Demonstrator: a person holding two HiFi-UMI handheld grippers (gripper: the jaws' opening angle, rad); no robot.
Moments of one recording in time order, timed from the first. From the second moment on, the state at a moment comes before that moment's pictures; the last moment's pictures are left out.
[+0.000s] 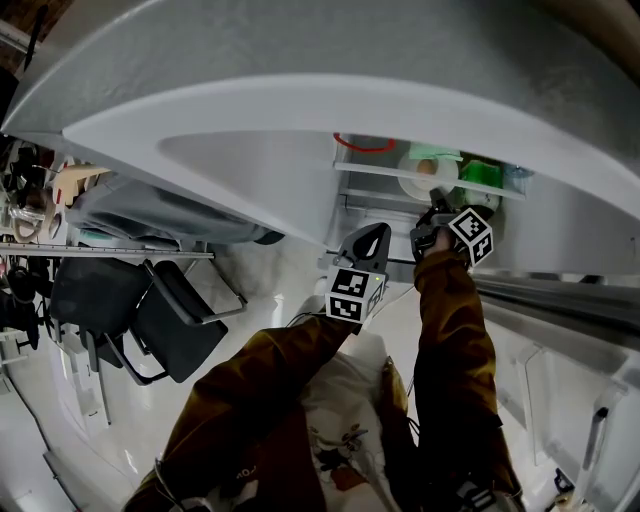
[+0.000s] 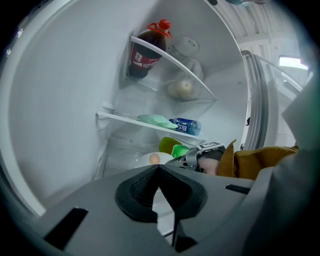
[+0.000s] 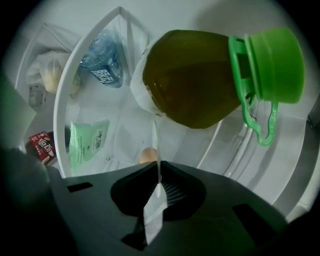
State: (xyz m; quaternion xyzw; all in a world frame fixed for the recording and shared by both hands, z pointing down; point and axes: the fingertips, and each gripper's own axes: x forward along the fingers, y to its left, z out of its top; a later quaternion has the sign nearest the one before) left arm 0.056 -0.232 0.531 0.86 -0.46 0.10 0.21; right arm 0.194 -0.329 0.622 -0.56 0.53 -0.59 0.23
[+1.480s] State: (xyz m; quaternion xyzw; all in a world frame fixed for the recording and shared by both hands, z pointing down) left arm 0.035 -0.213 0.528 0.86 -0.46 0.09 0.20; right arm 0.191 -0.344 0.621 -0.57 0.54 -0.58 0.20
